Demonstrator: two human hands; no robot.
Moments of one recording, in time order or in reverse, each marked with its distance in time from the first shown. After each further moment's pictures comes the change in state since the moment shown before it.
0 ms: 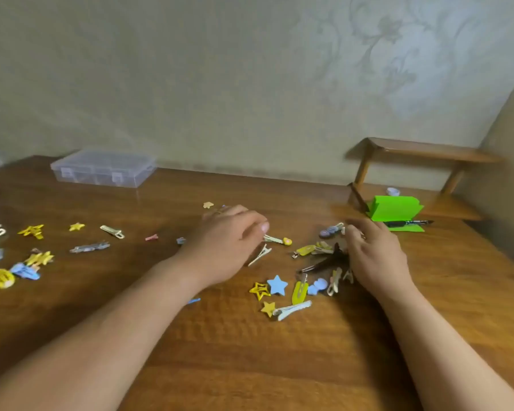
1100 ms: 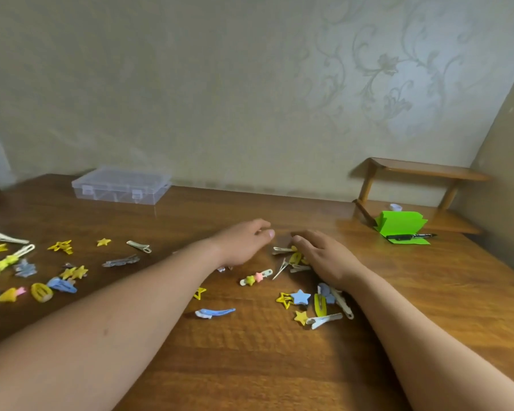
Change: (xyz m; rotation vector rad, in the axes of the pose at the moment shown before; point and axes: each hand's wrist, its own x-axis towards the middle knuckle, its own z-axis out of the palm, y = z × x) left_hand 0.051 -0.055 0.002 -0.178 -0.343 -0.166; right_hand 0.006 -0.073 0.047 -0.002 -0.439 -0.268
